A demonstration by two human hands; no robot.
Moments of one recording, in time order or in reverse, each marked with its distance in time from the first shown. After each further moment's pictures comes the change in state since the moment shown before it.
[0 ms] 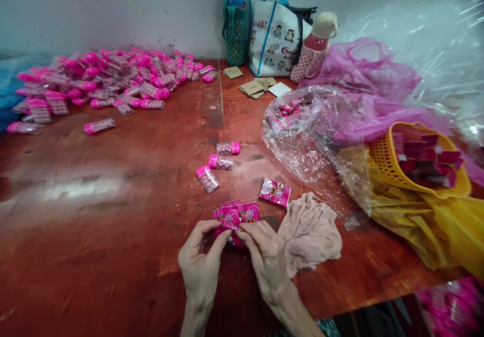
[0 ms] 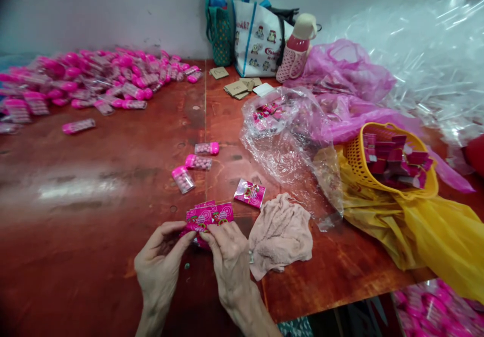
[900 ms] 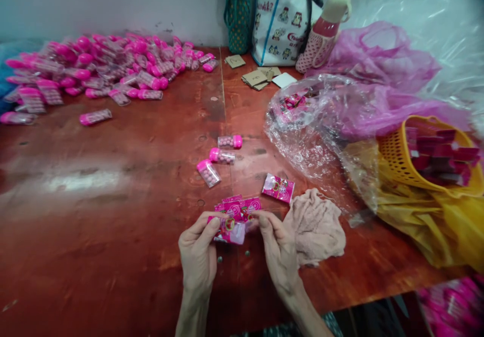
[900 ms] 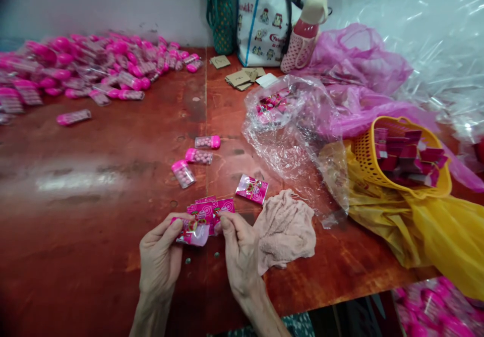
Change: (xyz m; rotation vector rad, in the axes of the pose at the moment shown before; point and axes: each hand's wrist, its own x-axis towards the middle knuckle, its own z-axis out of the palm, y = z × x) left_hand 0.012 0.001 0.002 -0.407 -0.061 -0.289; right_hand 0.006 -0.004 -0.011 0.313 0.049 0.316
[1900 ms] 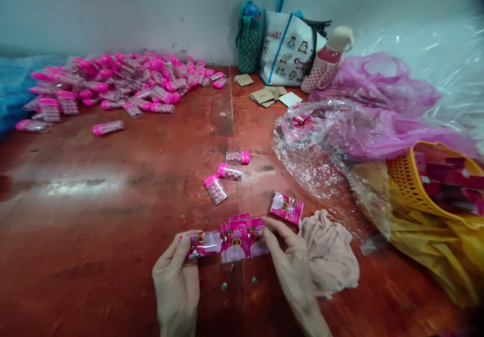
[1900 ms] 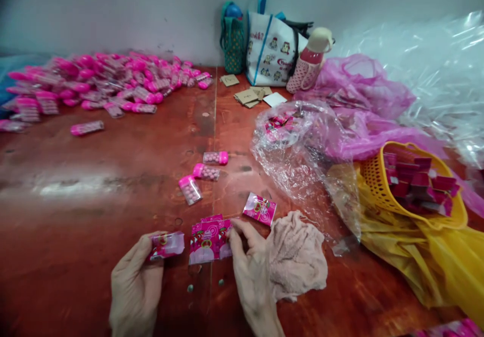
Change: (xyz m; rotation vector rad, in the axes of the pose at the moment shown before) left_hand 0.019 0.012 -0.030 -0.193 0.373 0.005; right_hand 0.020 -0.005 0.002 -0.074 0.021 0.077
